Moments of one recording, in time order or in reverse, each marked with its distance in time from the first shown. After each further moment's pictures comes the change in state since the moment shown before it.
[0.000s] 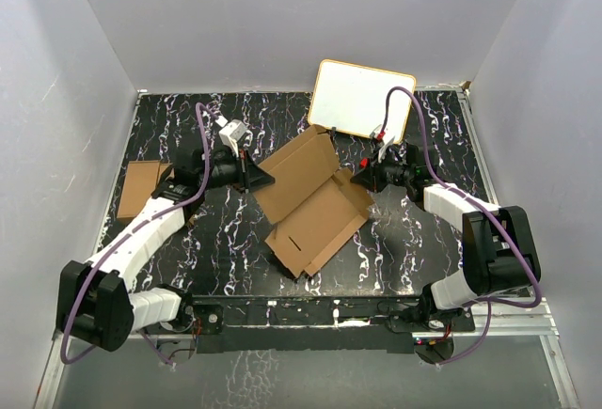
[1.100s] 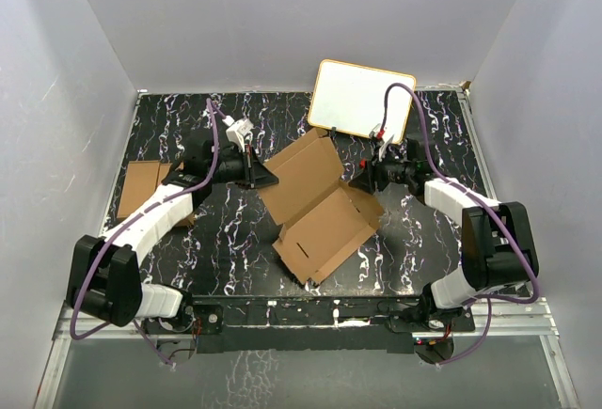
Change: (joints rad) left arm 0.002 0.143 0.061 -0.042 -0.003 -0.088; right arm -0.022 0.025 0.037 -0.078 -0.047 -0.049
